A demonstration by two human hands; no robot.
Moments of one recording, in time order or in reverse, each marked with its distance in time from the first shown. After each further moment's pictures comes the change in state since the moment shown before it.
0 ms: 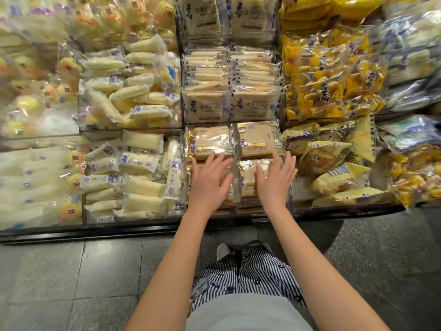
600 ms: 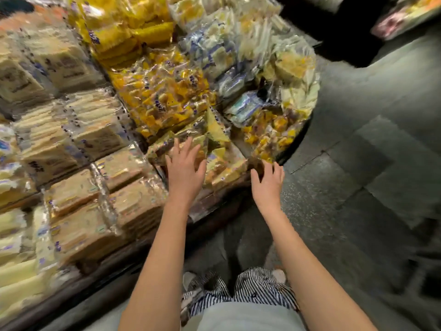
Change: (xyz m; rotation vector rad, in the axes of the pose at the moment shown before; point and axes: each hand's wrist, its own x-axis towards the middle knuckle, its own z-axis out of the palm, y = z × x) left_hand 0.033 0.240 0.111 -0.018 -0.113 0.295; right_hand -0.030 0.224 -0.191 0.240 0.215 0.441
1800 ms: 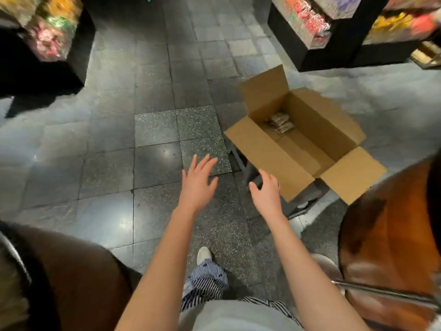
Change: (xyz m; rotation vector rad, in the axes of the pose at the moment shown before) left_hand -0.005 0.679 0.455 -0.094 -0.949 1.000; right_hand 0.092 0.457 -0.497 0.242 0.704 0.880
